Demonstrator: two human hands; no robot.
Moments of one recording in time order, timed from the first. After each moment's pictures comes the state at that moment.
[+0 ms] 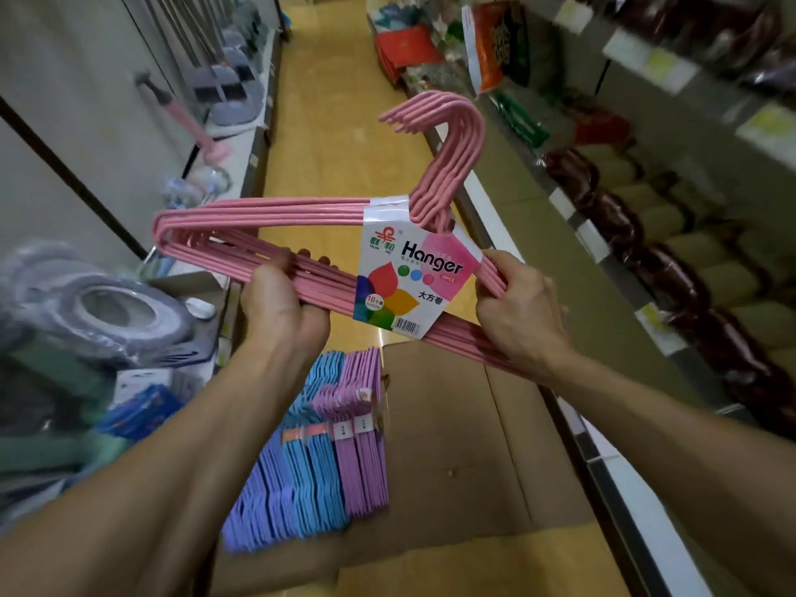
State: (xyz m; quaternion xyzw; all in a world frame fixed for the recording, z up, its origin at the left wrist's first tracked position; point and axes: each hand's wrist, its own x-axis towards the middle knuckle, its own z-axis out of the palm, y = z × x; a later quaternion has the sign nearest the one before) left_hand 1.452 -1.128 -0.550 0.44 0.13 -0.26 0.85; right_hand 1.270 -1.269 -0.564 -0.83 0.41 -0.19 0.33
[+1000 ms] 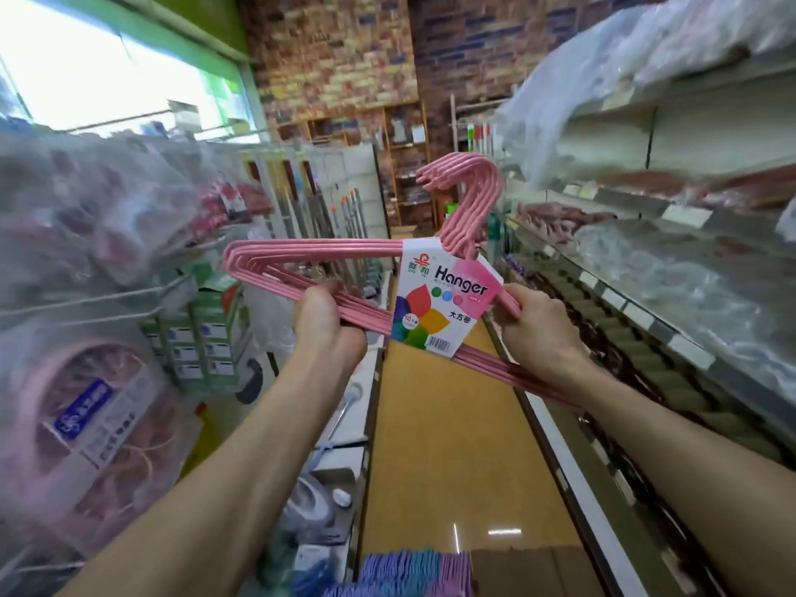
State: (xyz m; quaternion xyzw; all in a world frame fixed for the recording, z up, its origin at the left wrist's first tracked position) left_hand 1.349 -0.968 0.069 0.42 -0.01 -0.17 0.89; right_hand 1.217 -1.146 0.014 -0.86 0.26 -0.34 0.28
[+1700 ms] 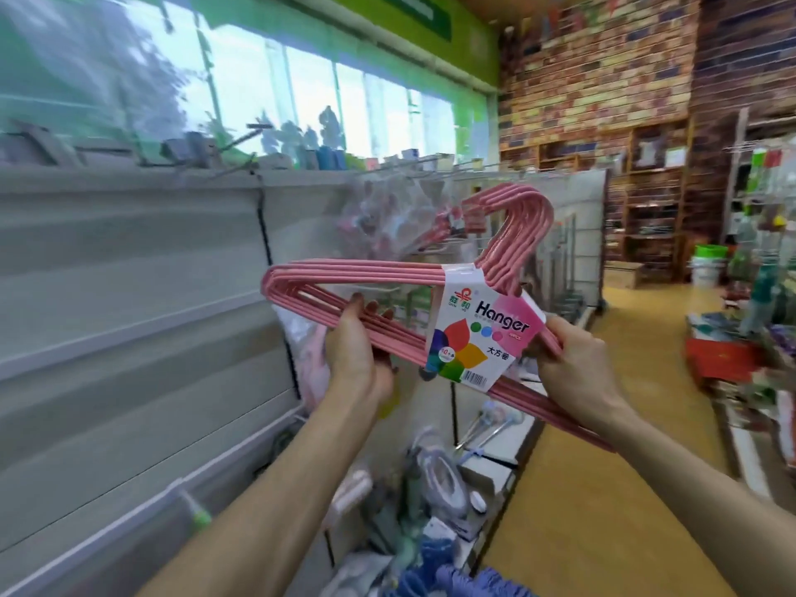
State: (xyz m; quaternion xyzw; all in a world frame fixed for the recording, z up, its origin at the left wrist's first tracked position) left_hand 1.198 -0.806 0.106 0.38 0.04 0.15 0.91; right_hand 1.212 -1.026 0.044 -0.86 -0.05 -0.33 0.38
